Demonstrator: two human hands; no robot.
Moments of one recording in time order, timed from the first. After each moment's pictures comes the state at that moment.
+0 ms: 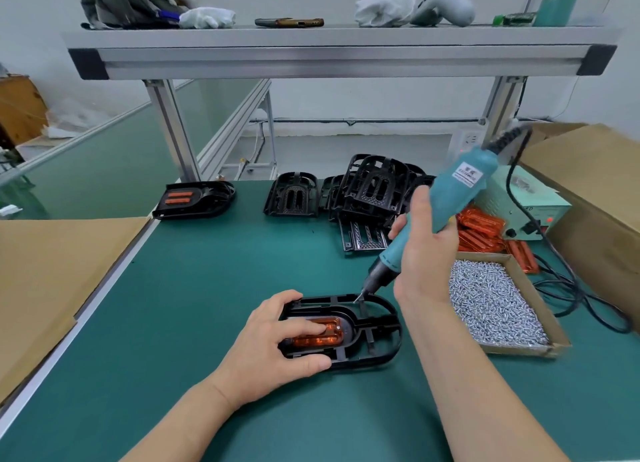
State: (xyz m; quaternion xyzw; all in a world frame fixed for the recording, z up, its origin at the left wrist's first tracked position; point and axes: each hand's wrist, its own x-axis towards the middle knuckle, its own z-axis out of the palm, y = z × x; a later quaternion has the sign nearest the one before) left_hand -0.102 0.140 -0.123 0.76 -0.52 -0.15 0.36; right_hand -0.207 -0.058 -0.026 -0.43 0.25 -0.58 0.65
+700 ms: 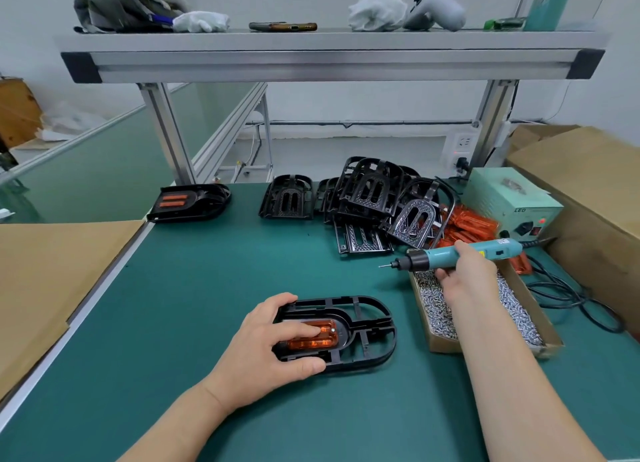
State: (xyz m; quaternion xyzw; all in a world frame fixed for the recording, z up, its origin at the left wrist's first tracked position) left_hand -0.101 0.139 -0.124 0.77 -0.51 -0.16 0.36; right_hand -0.255 -0.144 -0.065 -0.28 0.49 -0.45 0.69
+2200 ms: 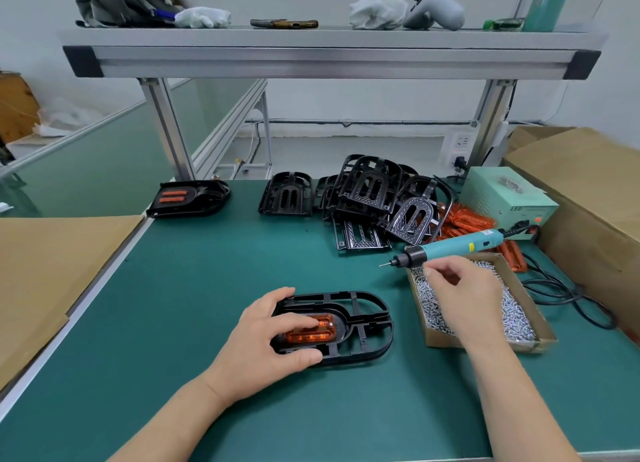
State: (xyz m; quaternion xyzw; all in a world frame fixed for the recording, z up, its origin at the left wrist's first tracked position) left_hand -0.107 0.141 -0.117 0.78 -0.49 -0.16 0.35; right_hand -0.297 -0.100 -0.080 -0.76 0.44 -0.37 0.31
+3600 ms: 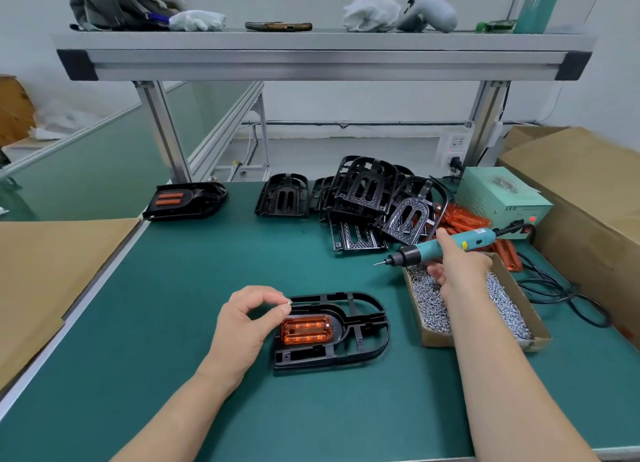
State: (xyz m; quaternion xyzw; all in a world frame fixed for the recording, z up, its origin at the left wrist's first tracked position) left_hand -0.099 0.125 -0.117 0.70 -0.30 -0.16 0.63; right_hand -0.261 -0.156 -0.074 -0.35 0.55 -0.45 0.61
